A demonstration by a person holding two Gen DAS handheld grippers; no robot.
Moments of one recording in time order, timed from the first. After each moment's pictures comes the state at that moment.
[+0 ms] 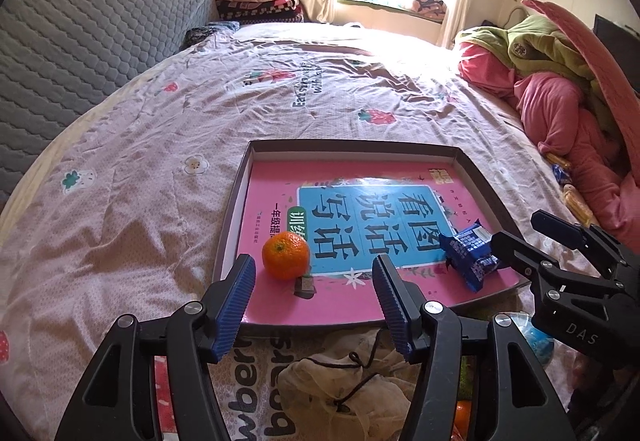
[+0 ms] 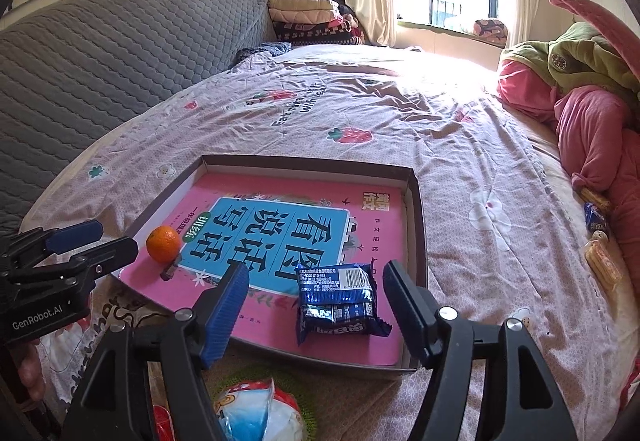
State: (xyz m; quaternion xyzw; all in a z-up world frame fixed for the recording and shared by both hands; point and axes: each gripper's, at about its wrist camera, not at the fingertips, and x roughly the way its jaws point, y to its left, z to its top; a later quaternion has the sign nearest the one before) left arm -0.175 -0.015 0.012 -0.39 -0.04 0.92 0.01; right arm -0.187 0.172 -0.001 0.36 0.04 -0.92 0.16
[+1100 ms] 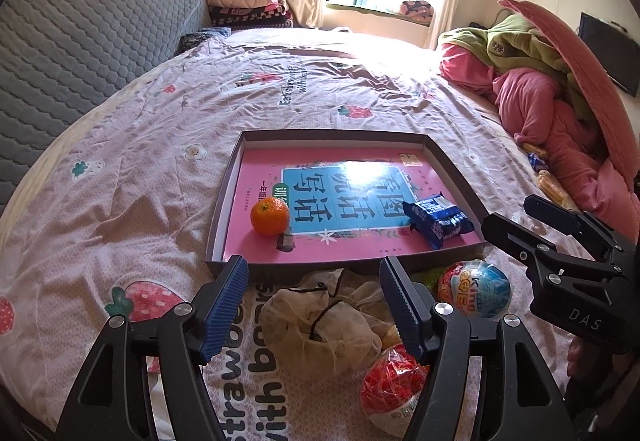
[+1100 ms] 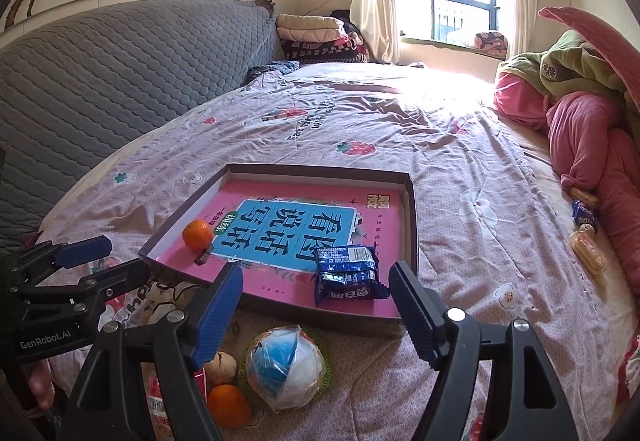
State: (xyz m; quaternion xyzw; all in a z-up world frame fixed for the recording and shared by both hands) left arm -0.115 -0.002 0.023 -0.38 -0.04 0.92 0.03; right arm -0.132 0.183 0.019 0.33 0.03 -0.93 0.17
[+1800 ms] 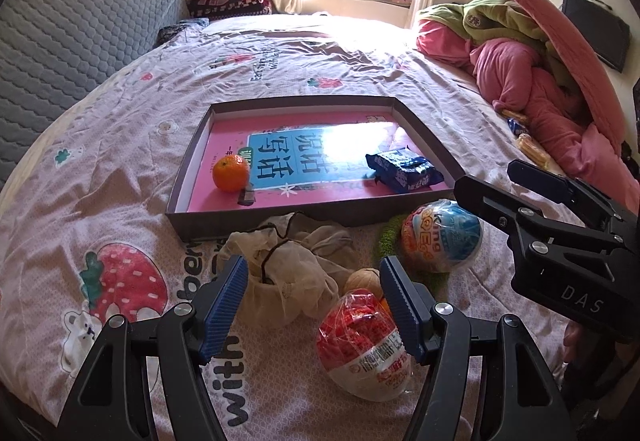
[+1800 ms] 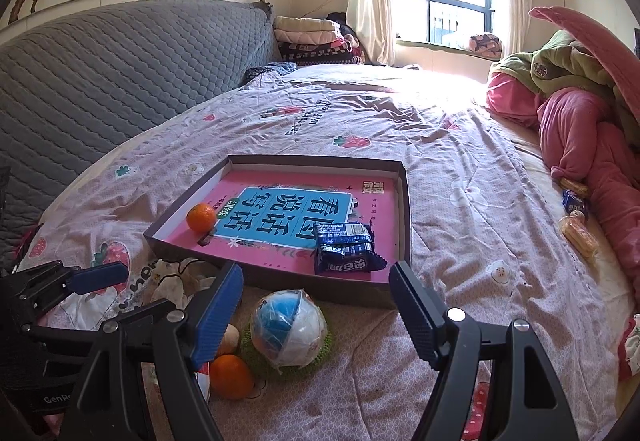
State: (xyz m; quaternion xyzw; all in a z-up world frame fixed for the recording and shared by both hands) left arm -0.085 0.031 0.001 -0.40 -0.02 0.91 0.06; right arm -0.103 0.189 0.011 0.33 0.03 -0.93 0.16
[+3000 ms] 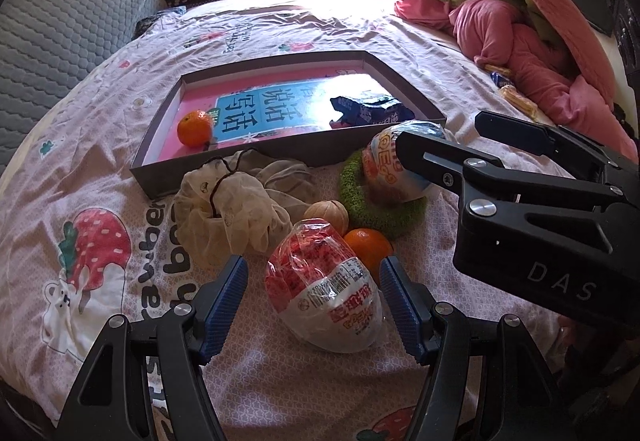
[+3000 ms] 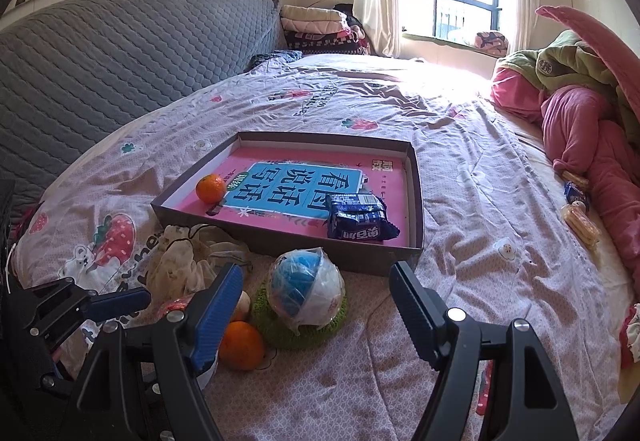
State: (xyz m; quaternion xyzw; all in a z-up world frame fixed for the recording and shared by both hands) left arm -0.061 0.061 -0.030 -0.44 0.02 0.90 0.08; right arm -0.086 0.180 -0.005 0.34 0.05 -0.92 0.16
